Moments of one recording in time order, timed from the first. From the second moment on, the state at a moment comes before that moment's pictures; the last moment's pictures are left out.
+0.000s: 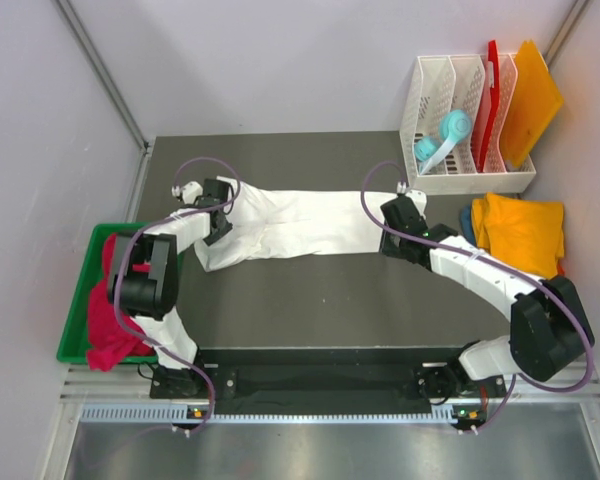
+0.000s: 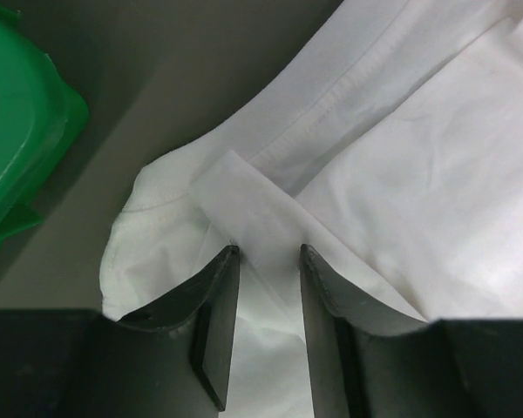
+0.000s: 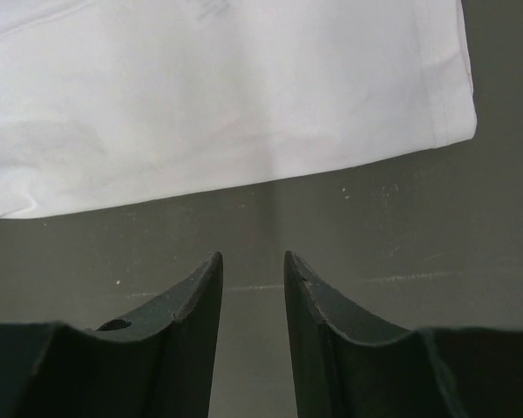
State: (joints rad) left arm -0.15 1.76 1.06 -0.33 -0.43 -0.79; right arm 0.53 1.38 0.89 -0.43 0.33 0.58
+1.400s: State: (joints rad) left arm -0.14 1.73 1.05 -0.32 -0.43 -0.76; right arm 0.53 1.41 0.89 -0.40 0.32 0.58
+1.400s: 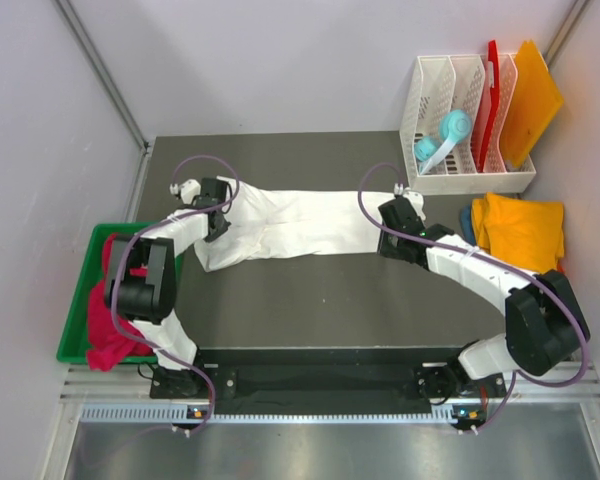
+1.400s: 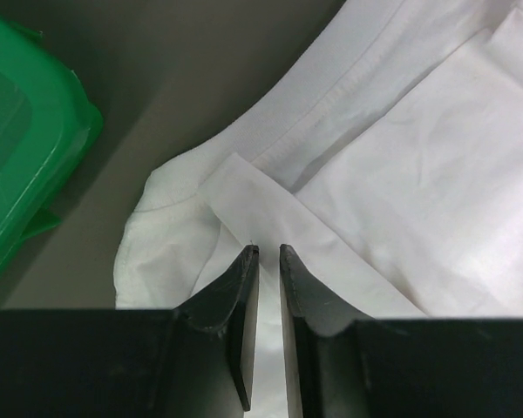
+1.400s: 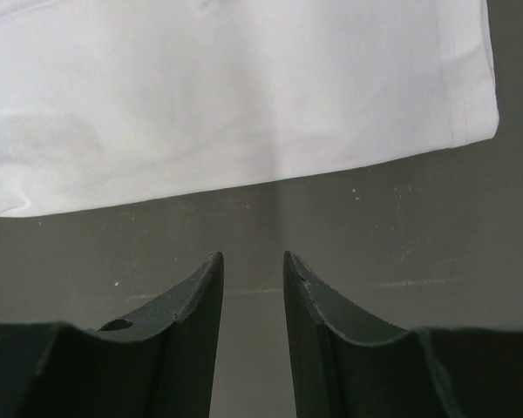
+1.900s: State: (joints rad) left arm -0.14 1.76 1.05 -0.32 -0.43 -0.76; right arm 0.53 1.42 0.89 -0.40 0.32 0.58
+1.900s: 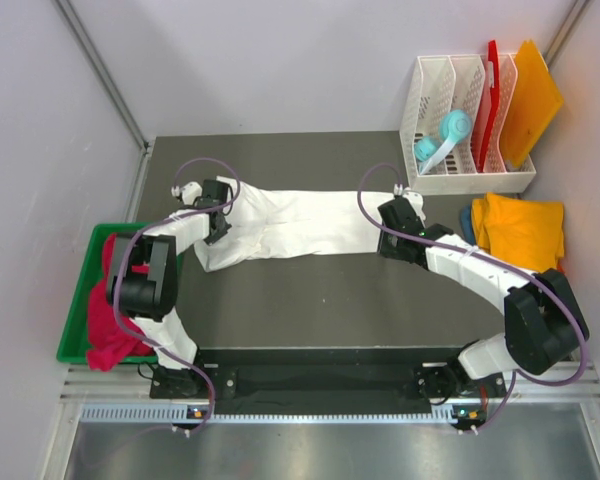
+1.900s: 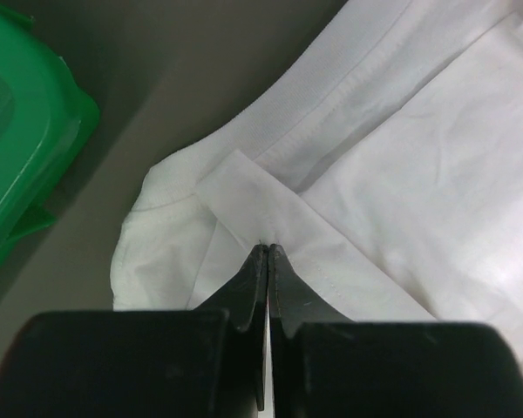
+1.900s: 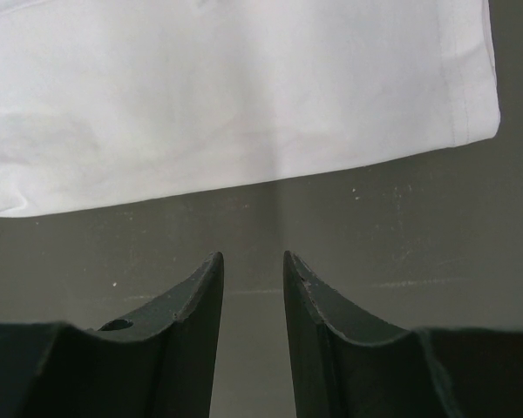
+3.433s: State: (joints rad) left arm -0.18 1.72 1.22 -0.37 -0.47 -0.71; right arm 0.53 1.42 0.85 -0.37 0.25 0.57
